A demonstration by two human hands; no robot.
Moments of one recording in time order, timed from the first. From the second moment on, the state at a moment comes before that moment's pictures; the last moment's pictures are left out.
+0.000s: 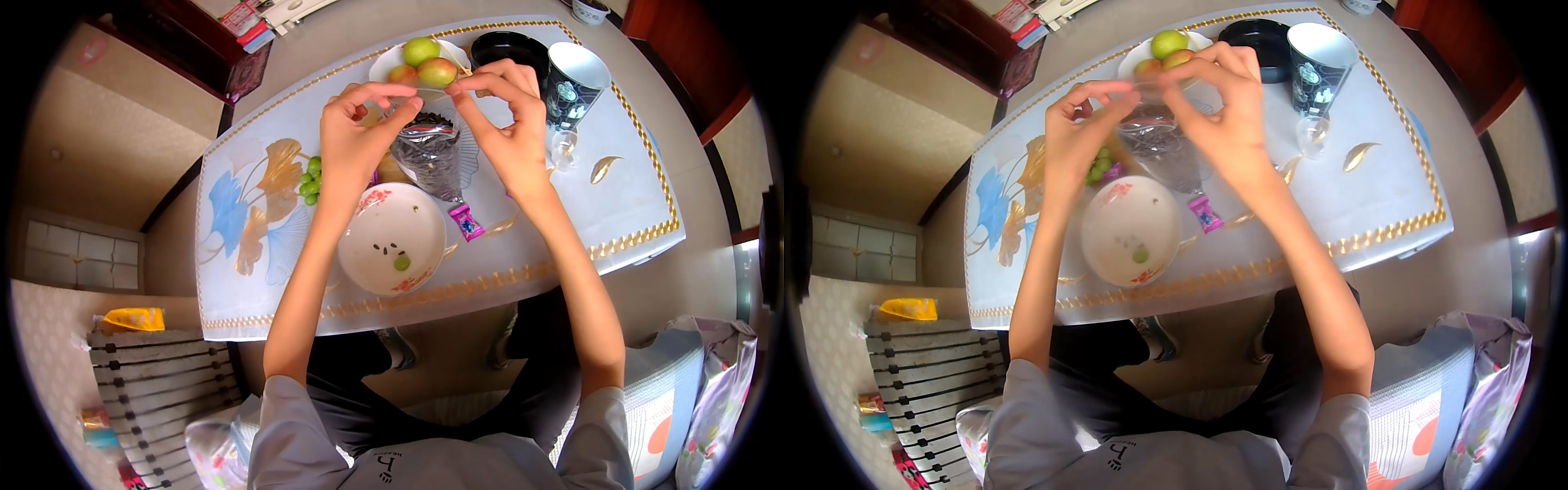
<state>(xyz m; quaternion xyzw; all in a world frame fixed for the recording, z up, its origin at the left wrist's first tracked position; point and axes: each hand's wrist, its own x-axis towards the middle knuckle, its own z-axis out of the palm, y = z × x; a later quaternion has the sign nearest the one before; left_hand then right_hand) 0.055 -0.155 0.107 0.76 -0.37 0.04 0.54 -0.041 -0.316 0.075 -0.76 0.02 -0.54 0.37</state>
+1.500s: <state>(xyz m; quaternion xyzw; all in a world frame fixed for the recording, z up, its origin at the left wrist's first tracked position) 0.014 -0.016 0.005 0.85 -0.42 -0.05 0.32 -0.055 -0.224 -0.023 -0.89 -0.22 -0.09 0.39</state>
